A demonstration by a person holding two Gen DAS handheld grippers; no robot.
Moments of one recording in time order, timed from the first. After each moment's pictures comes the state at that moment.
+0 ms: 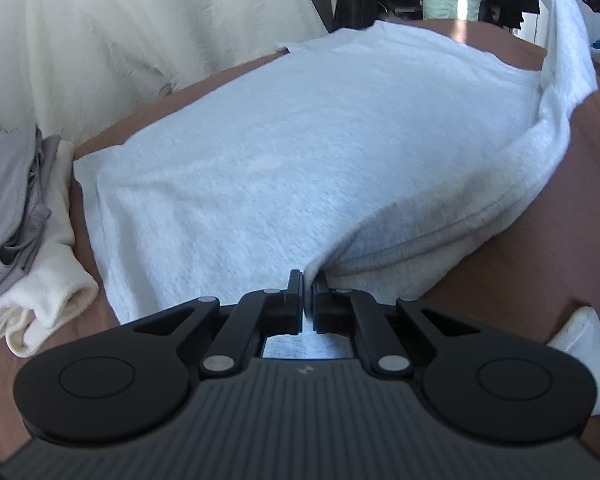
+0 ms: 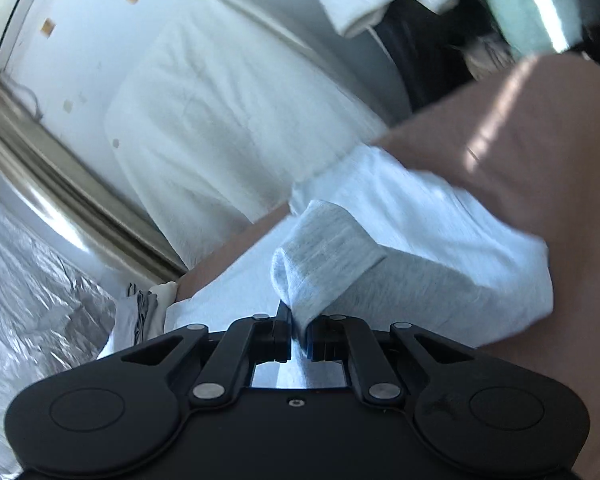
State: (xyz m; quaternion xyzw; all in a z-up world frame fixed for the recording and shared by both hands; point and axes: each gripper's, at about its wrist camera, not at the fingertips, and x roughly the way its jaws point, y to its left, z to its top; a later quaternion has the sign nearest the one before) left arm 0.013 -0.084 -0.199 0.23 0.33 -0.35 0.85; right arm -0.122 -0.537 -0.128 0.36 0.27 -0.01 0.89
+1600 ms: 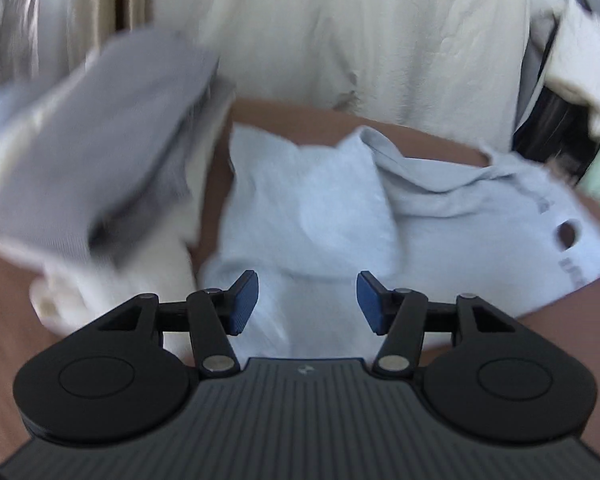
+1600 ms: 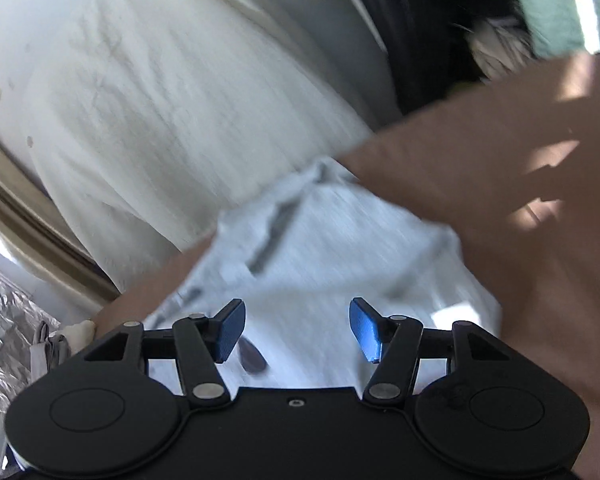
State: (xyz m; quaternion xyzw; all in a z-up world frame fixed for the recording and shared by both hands) left arm 0.164 -0.024 -0.184 -0.07 0.40 -0.16 0.90; right arm 0.068 -0.618 -0.208 0.36 0.32 -0.05 0.88
